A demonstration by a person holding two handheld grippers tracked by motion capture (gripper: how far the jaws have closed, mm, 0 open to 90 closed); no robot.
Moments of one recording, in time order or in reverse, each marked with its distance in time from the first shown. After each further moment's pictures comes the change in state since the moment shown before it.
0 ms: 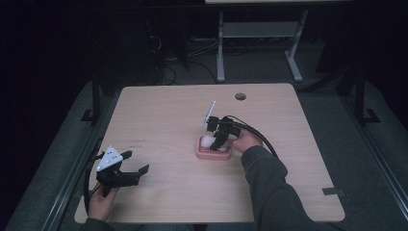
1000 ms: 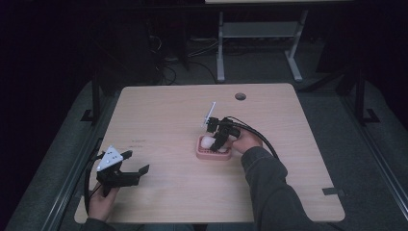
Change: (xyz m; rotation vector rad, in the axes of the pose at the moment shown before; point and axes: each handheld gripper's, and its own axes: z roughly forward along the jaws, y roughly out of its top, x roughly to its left) left arm 0.000 0.000 0.000 0.006 -0.001 0.006; right arm 0.000 -0.001 0.003 0.000 0.008 0.008
